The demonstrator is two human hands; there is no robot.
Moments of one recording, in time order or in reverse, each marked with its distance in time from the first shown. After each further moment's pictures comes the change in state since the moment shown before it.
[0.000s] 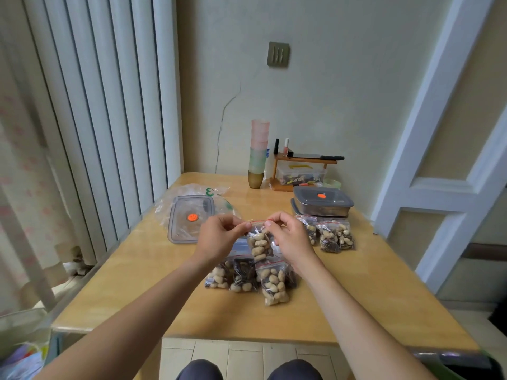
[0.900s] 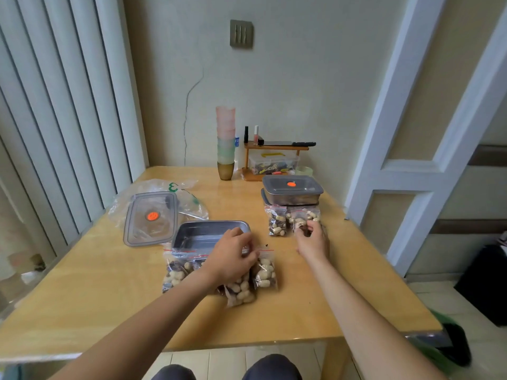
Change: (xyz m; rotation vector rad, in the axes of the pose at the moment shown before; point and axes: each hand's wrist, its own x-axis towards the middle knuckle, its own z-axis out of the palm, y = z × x) left_hand 0.002 -0.030 0.100 0.584 -0.378 0.243; right_hand 0.043 0.171 -0.115 -0.245 0.405 0.374
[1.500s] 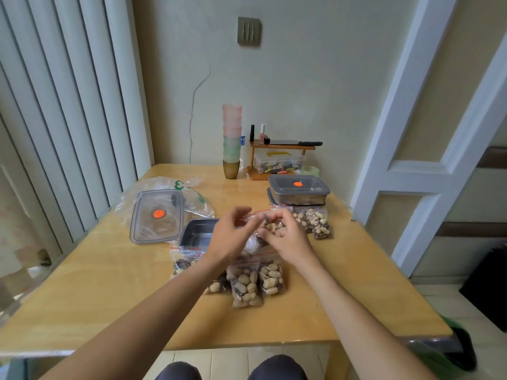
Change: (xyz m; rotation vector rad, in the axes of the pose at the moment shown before) left_hand 0.012 0.011 -0.025 -0.632 0.269 -0.235; right_hand -0.087 -0.094 0.007 0.143 -0.366 -0.395
